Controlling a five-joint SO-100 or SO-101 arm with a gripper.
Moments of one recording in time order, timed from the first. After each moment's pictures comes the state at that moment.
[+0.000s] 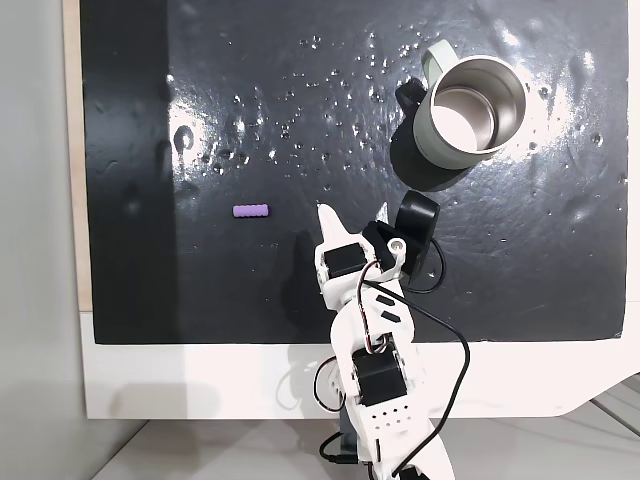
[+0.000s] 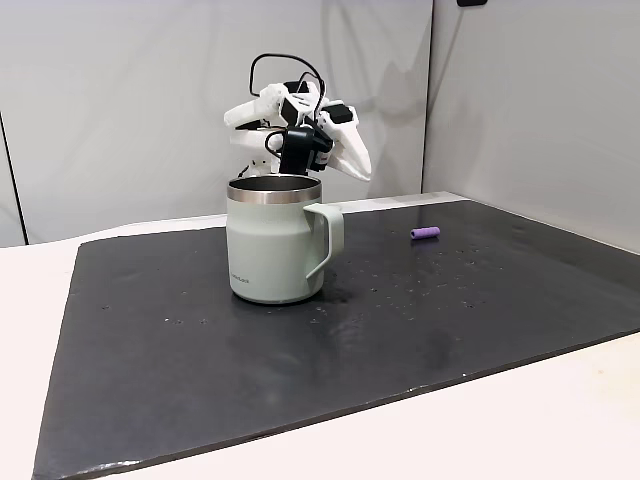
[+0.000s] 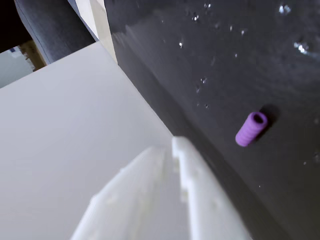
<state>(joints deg) -18.5 178.9 163.2 45.4 4.0</state>
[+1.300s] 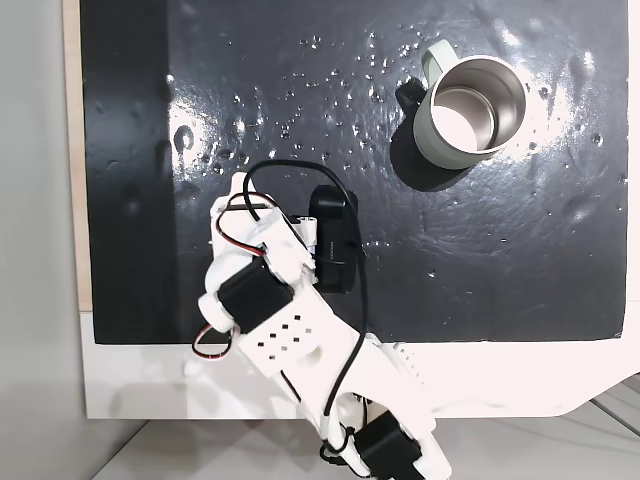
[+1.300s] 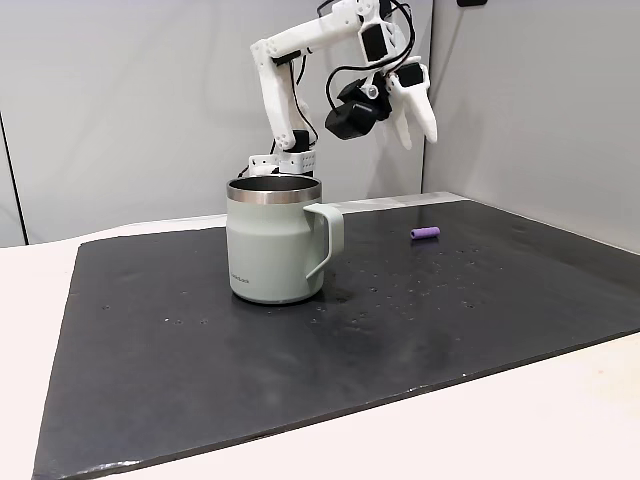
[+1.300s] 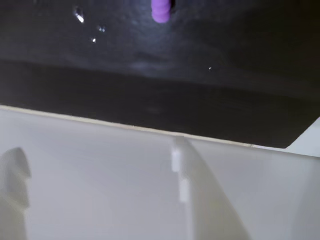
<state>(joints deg) -40.0 106.7 91.3 86.0 35.4</state>
